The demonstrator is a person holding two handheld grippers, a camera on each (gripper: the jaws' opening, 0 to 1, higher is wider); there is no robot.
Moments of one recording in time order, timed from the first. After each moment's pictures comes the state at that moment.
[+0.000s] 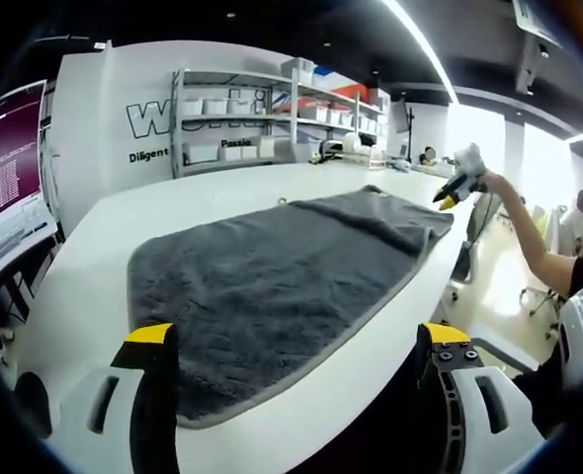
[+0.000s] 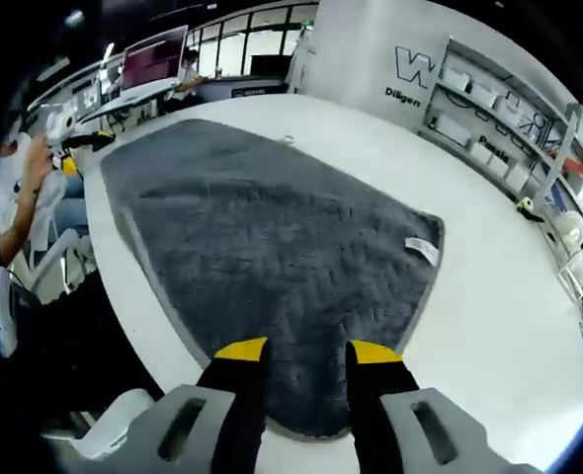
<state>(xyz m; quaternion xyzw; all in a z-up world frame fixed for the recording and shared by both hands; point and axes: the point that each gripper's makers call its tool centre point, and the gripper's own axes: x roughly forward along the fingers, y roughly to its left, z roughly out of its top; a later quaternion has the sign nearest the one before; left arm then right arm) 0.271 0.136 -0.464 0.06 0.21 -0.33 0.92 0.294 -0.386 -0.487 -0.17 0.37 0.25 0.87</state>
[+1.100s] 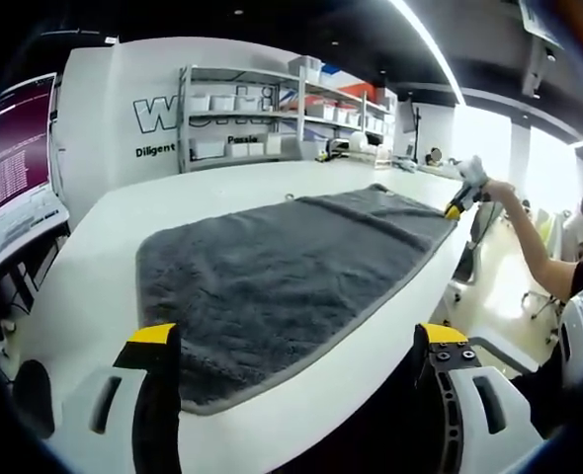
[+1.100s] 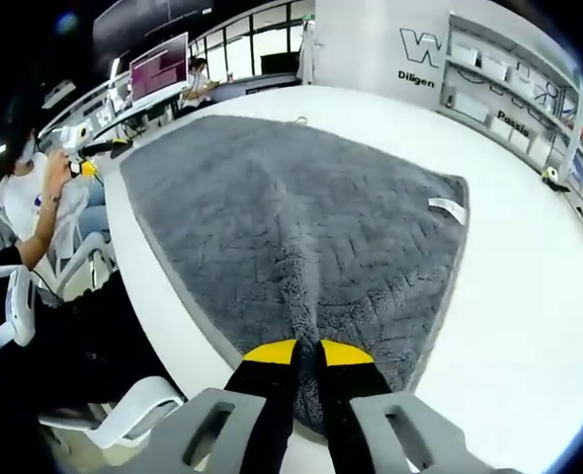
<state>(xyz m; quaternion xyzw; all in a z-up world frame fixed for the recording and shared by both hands) 0.265 0.147 -0.469 0.05 0.22 -0.31 0.92 0.277 -0.405 -0.518 -0.13 0.40 0.29 0.86</state>
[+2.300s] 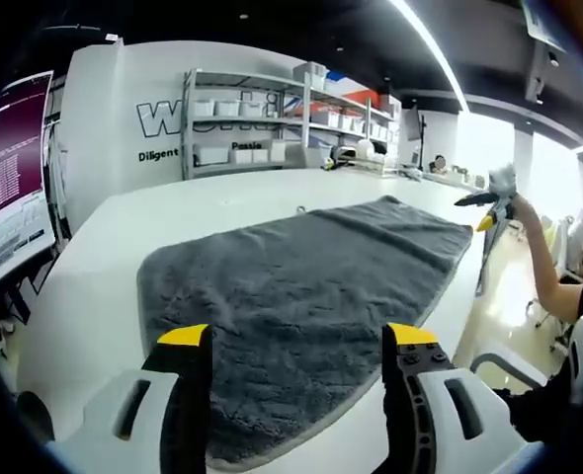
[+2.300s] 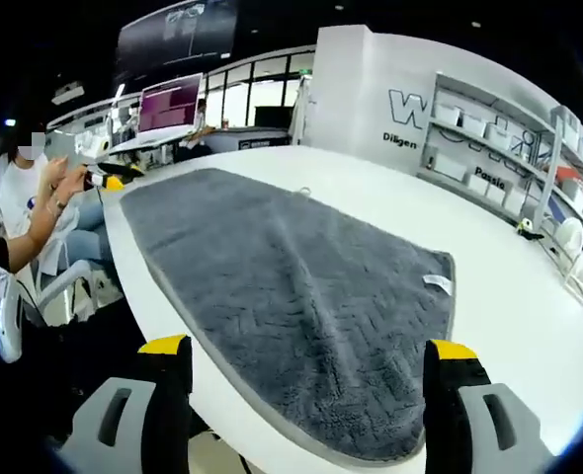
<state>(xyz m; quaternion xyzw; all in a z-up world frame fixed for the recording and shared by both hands) 0.319 0.139 -0.462 0.05 0.21 -0.31 0.93 0.280 -0.351 -0.463 -0.14 0.26 0.27 0.92</state>
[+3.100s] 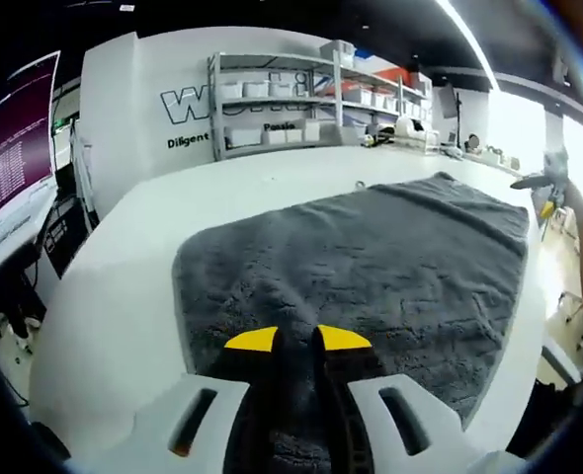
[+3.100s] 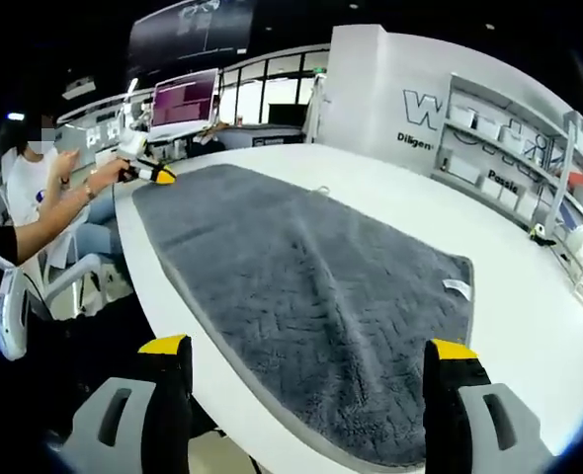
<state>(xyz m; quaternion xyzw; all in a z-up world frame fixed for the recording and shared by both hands) 0.381 0.173 -0.502 0.08 0.24 -0.23 0.94 0.275 -0.341 -0.473 -0.15 0.27 0.29 0.91</state>
